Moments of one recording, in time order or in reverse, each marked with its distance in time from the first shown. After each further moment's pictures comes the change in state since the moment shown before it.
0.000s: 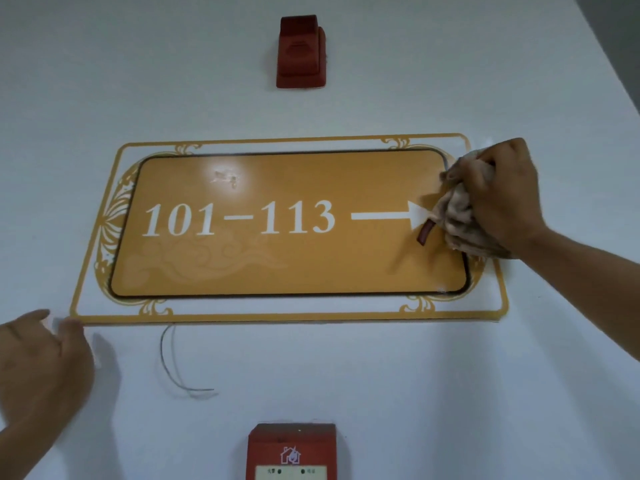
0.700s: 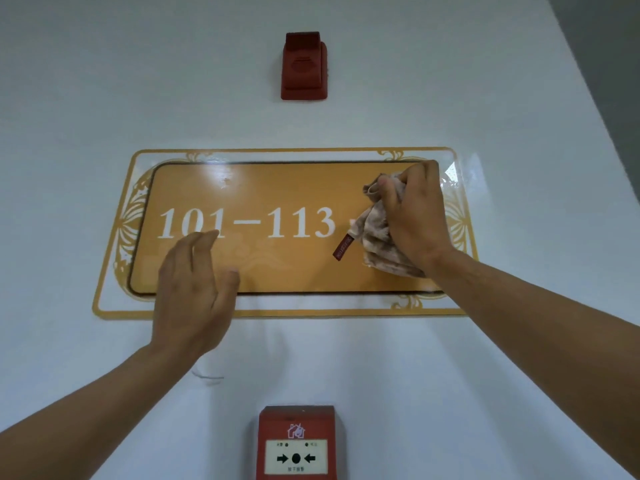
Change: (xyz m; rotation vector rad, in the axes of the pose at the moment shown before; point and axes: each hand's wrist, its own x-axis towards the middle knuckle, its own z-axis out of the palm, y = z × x) left_hand -0.094 0.199 -0.064 -0.205 -0.165 0.659; right_hand -0.038 -0.102 0.038 0.093 -0.060 -0.019
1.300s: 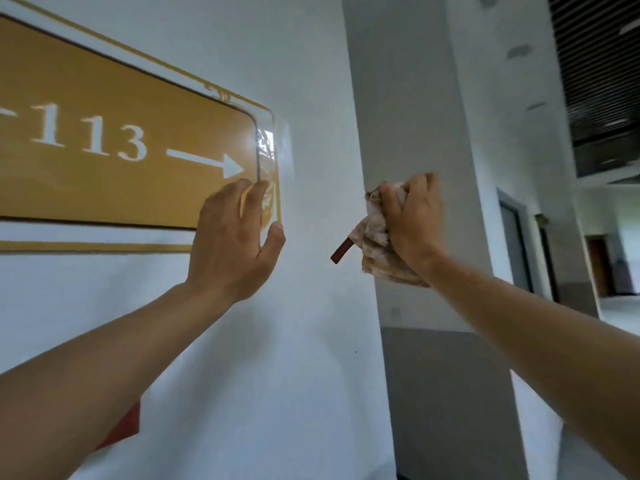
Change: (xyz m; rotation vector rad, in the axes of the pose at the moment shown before) left_hand -0.044 0.199 0.077 -0.626 -0.233 0.293; right_hand -0.088 -0.021 -0.239 -0.748 0.063 0.095
